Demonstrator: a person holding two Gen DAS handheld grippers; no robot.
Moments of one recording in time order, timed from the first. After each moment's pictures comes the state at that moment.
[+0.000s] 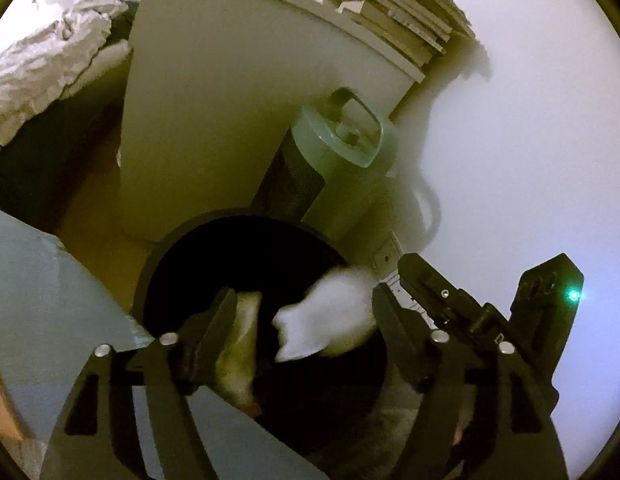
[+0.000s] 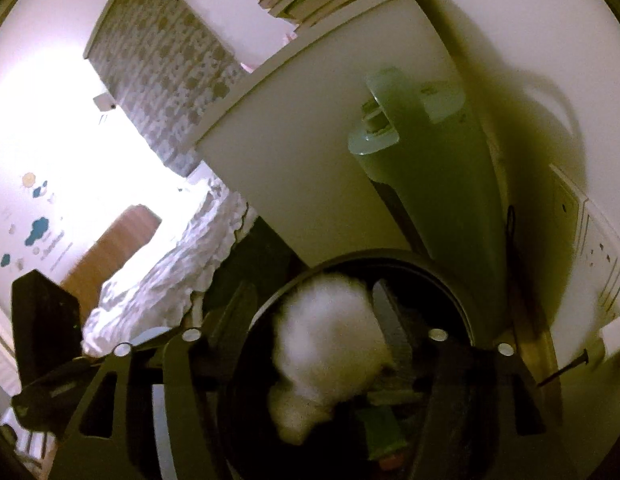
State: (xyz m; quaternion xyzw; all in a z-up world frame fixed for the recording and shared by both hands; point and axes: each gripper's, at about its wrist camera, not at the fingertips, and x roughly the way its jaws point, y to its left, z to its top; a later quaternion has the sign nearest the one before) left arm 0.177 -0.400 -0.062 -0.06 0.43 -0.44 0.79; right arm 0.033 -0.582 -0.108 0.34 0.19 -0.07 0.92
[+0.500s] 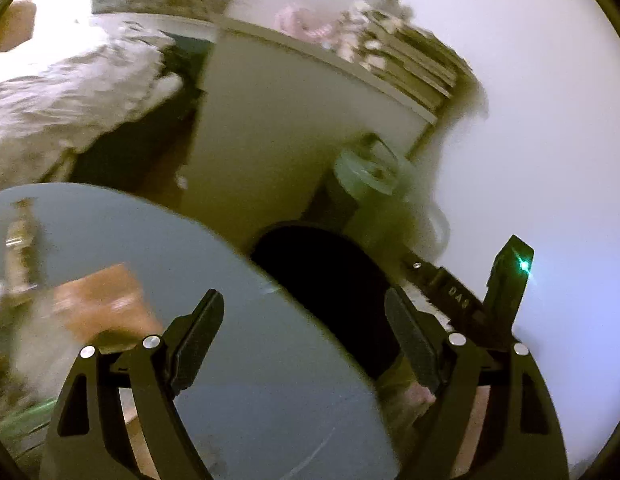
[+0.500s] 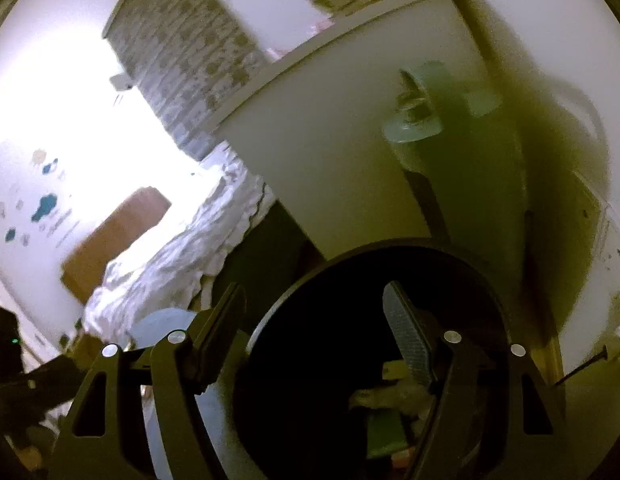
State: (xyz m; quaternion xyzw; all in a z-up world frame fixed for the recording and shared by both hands) left arm 0.130 -0.274 -0.019 -0.07 0.39 -0.37 0.84; right arm 0.047 -0.546 -0.103 0.30 0.20 -0.04 0.93
